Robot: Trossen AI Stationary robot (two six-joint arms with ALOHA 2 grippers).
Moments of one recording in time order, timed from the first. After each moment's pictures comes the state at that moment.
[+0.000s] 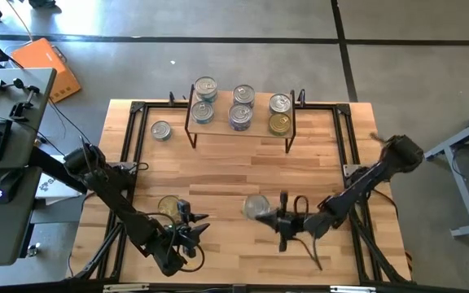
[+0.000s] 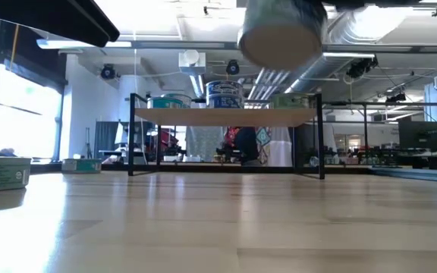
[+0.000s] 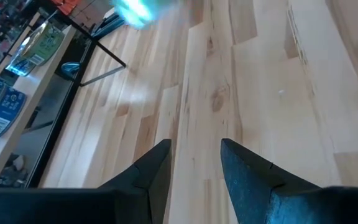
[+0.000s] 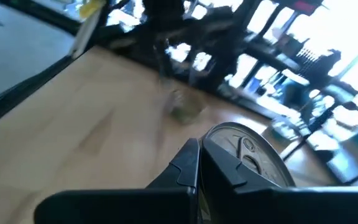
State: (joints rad) left arm -0.82 1.71 1.11 -0.53 -1.01 -0.39; right arm 0.66 1.57 0.74 0.57 0.73 -0.26
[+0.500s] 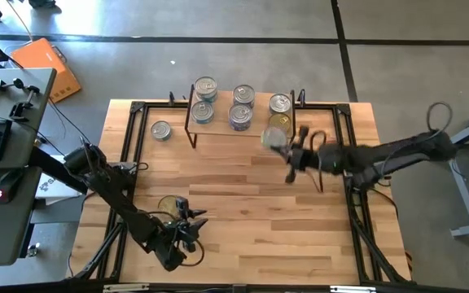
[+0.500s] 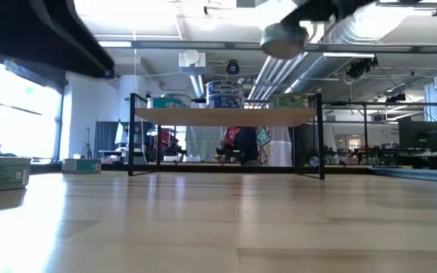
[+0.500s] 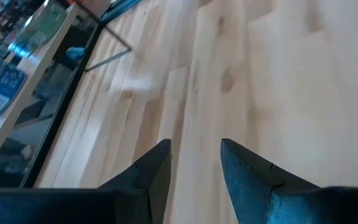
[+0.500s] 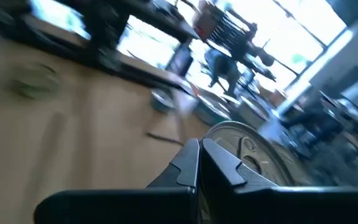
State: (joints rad) left arm -0.81 1.71 1.02 -0.50 -1.03 -0.45; right arm 0.17 1.04 0.74 0.08 0.54 -0.43
